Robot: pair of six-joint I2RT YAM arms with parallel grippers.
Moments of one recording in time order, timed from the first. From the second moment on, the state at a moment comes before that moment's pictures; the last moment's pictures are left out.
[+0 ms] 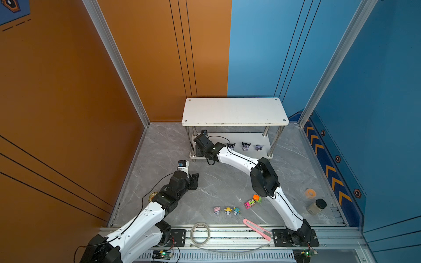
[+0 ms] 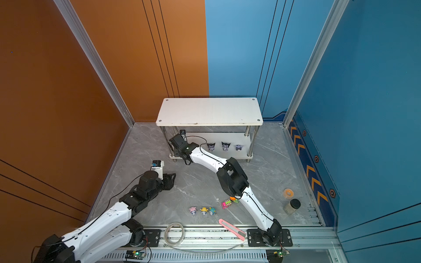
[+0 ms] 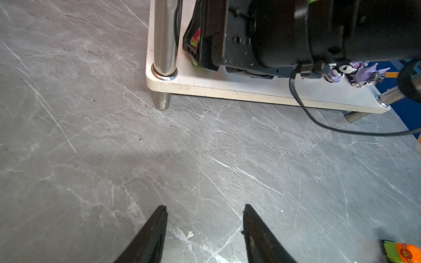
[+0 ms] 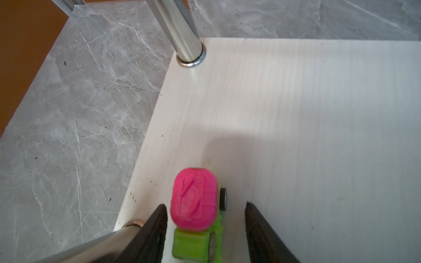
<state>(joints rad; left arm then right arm) -0.49 0.87 0.34 -0.03 -0.13 -0.46 0.86 2.45 2.16 -0.51 0.28 0.60</state>
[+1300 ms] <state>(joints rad) -0.49 0.55 0.34 -0.21 -0.13 -0.47 0.96 1.92 1.52 -0.40 0.29 0.66</state>
